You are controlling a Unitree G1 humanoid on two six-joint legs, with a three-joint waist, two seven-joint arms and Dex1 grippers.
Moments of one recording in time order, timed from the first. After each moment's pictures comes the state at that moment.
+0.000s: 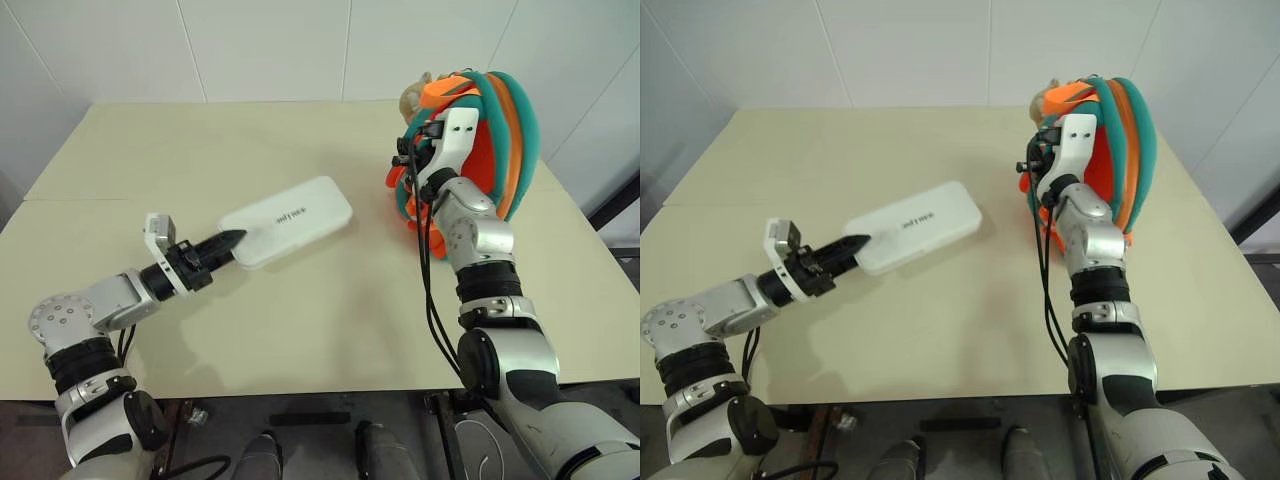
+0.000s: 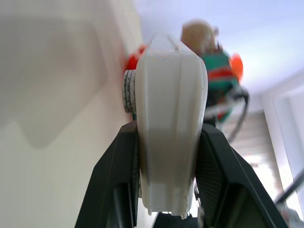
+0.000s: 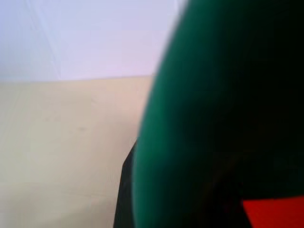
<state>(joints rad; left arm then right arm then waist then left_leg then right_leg) -0.68 0.48 0.76 0.41 -1.29 1.46 -0.12 -1.04 -0.22 -0.22 0.48 0.33 0.36 0.29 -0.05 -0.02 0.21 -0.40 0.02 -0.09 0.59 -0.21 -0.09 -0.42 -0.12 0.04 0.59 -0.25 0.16</state>
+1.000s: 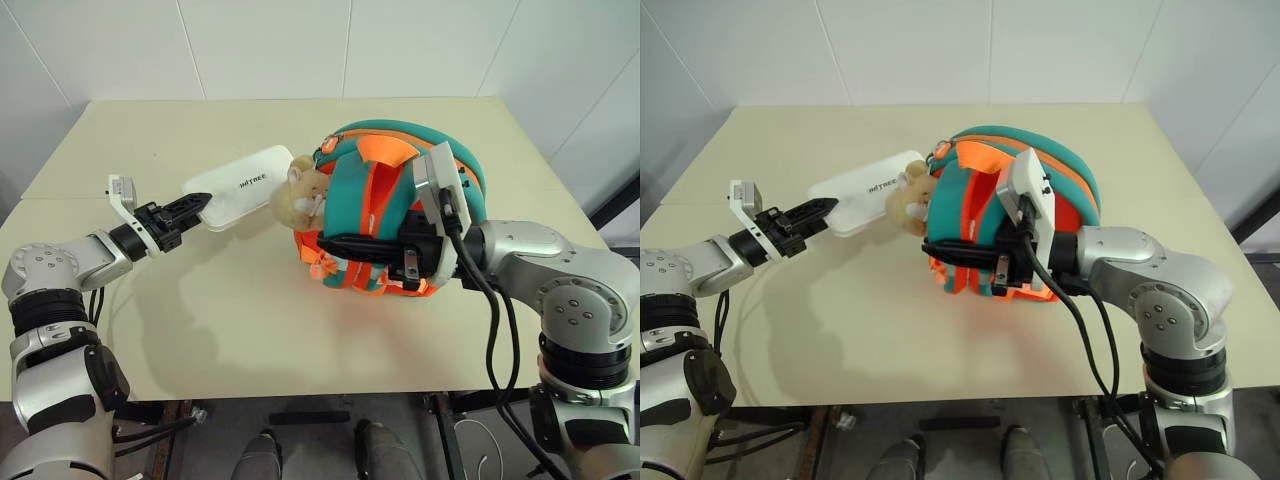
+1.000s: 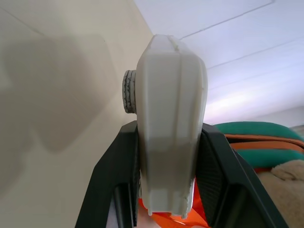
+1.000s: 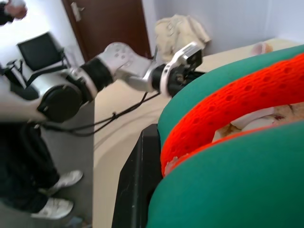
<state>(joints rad) -0.90 0.71 0.48 0.75 -0.90 1.22 -0.58 -0.74 -0.59 -0.05 -0.51 1.00 1.04 0.73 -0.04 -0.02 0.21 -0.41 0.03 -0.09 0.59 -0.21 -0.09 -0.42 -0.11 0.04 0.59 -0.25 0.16</state>
